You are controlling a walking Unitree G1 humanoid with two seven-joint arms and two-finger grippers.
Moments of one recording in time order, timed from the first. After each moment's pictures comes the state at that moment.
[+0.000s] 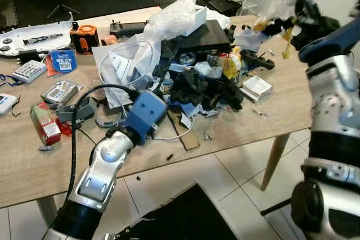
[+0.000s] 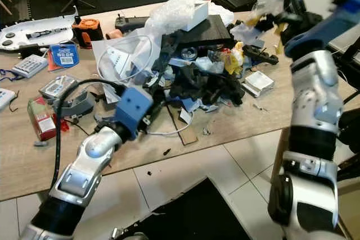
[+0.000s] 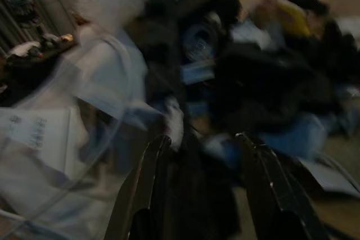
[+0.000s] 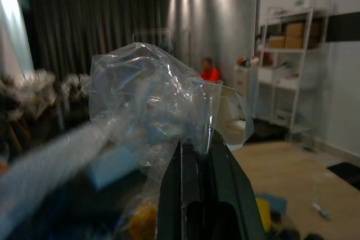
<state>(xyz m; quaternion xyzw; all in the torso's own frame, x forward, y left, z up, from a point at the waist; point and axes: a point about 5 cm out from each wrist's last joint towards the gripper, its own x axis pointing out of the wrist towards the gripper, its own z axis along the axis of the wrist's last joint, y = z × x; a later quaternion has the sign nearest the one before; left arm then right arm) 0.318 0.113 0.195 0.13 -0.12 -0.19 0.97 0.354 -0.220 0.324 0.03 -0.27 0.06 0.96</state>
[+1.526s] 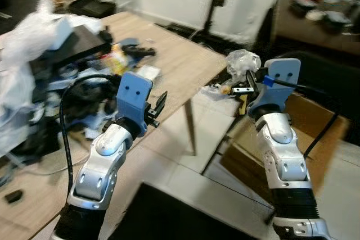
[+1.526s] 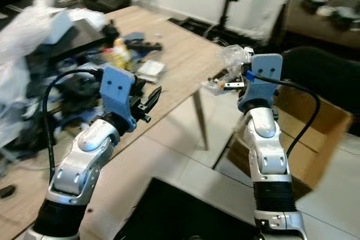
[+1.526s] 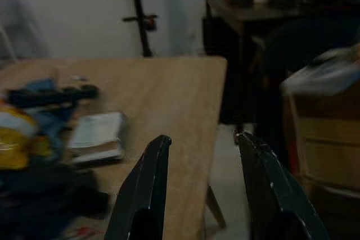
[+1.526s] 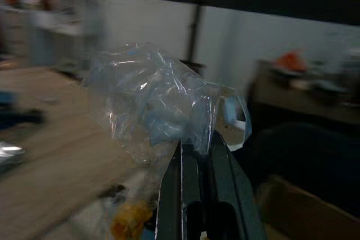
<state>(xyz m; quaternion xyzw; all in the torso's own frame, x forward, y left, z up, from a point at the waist) 0.310 0.118 0.202 0.07 -0.07 -0.18 0.98 0.336 -0.176 0.233 -0.03 -0.18 -0.02 0.98</state>
